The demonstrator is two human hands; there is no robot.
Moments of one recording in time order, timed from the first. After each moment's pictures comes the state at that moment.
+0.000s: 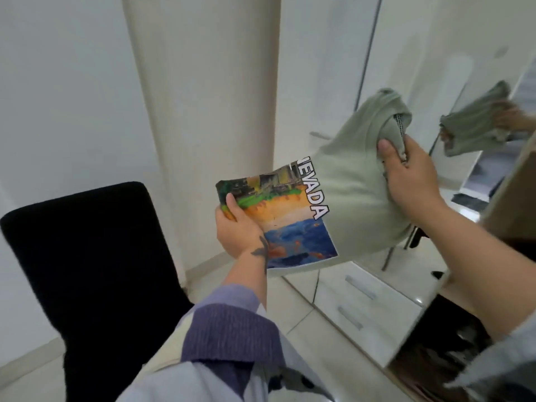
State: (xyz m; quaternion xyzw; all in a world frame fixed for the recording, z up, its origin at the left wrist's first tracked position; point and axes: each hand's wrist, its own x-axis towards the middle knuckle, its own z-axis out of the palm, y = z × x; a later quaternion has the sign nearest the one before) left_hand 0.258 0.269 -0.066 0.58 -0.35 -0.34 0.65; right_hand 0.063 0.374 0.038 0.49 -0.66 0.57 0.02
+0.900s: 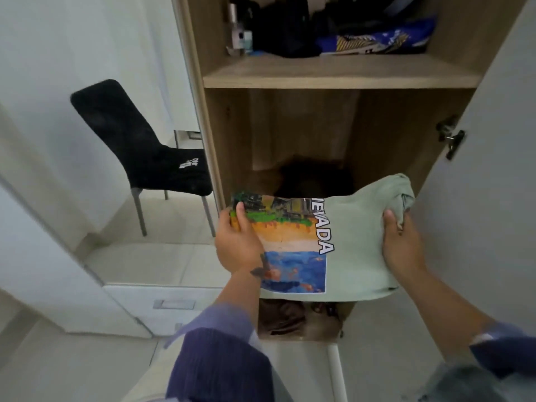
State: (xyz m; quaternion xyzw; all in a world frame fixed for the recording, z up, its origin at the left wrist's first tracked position) left_hand -0.261 0.415 -0.173 0.40 -0.68 -0.47 0.39; right_hand -0.337 0.643 -0.177 -0.03 -0.84 0.53 0.09
